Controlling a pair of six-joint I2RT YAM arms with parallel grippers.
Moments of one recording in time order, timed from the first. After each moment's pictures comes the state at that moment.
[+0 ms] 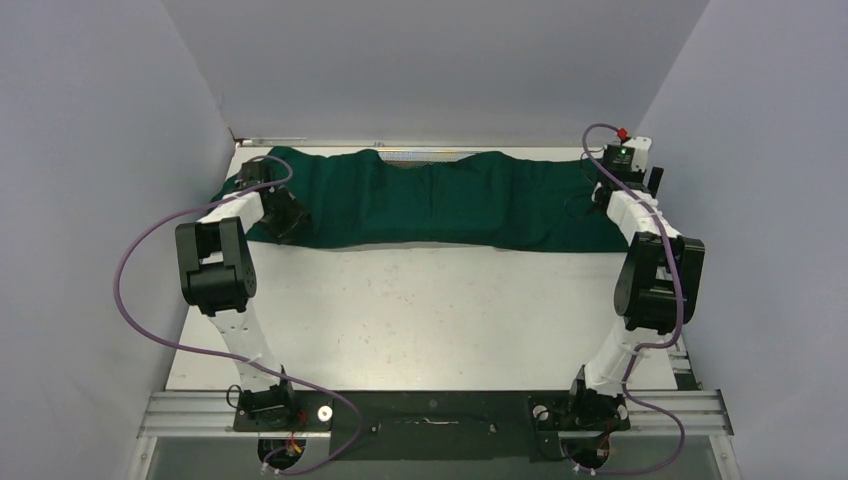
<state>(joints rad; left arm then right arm) 0.14 2.00 1.39 -0.48 0.13 -0.66 -0.14 1.83 1.32 -0.18 0.61 -0.01</state>
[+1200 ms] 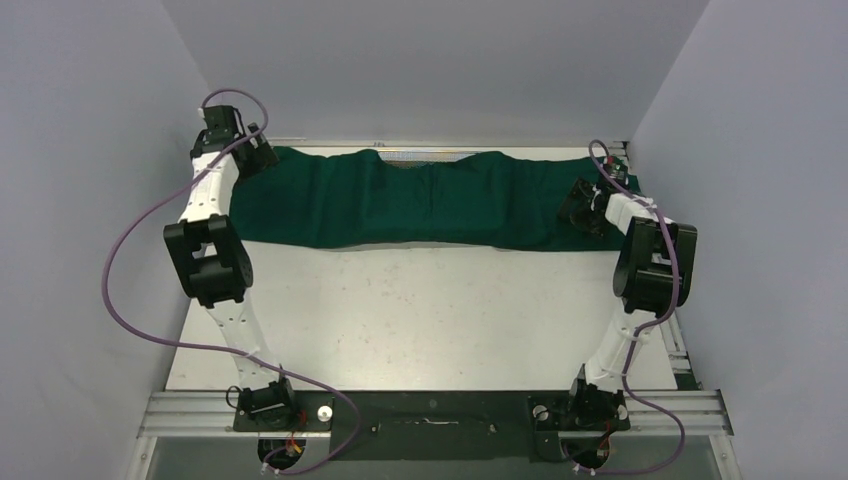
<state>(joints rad) 0.19 2.10 1.91 -0.62 -0.03 -0.38 -0.18 1.95 1.30 -0.35 -0.09 0.36</state>
